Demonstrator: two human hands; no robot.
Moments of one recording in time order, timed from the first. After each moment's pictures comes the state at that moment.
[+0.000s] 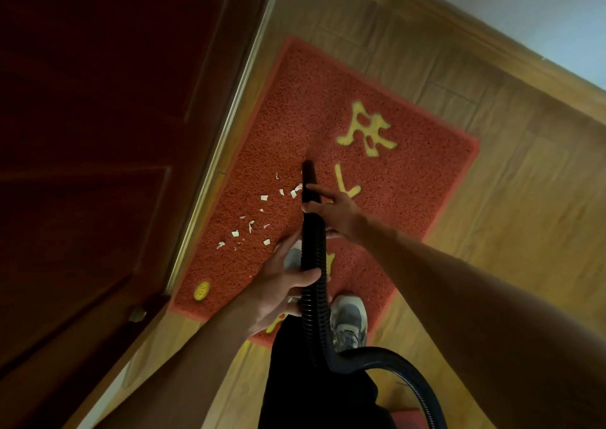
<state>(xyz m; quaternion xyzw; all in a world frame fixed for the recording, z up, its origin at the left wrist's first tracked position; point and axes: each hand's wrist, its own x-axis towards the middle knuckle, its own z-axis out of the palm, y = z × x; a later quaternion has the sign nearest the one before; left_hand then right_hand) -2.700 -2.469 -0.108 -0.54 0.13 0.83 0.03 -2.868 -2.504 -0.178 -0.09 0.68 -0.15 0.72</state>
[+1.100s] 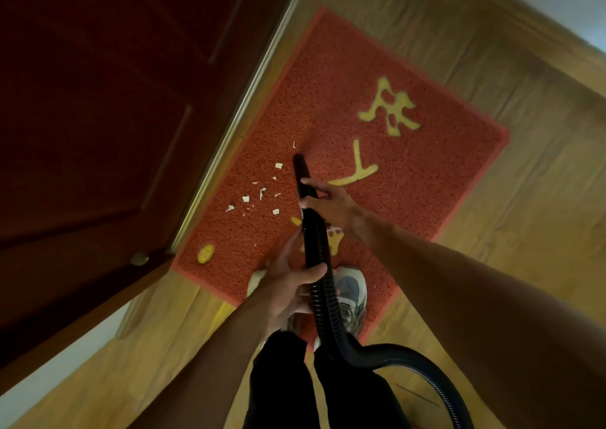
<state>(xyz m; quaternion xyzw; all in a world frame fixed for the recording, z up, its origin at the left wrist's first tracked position) -2.697 -2.369 -0.108 -0.59 0.08 0.80 -0.07 -2.838 -2.441 -0.189 -0.20 0.66 -0.12 0.71</state>
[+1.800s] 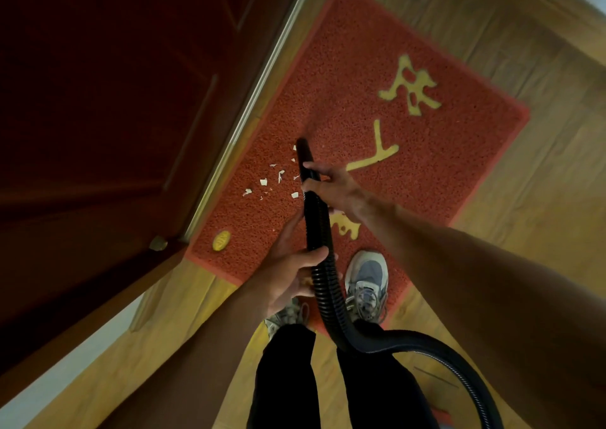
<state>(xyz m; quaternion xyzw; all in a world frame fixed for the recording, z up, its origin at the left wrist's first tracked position) -2.629 -2.365 -0.123 -0.56 0.09 0.82 -0.07 -2.778 -2.438 -0.191 -0.23 0.68 -0.11 0.69</state>
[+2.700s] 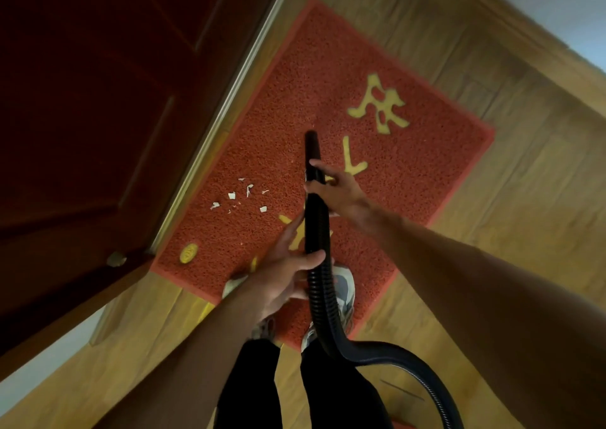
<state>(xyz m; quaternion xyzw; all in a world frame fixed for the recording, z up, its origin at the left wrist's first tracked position) -2.702 -2.384 -0.126 -0.56 0.10 0.82 -0.06 -2.856 -2.451 -0.190 -0.21 0.70 -0.16 0.67</state>
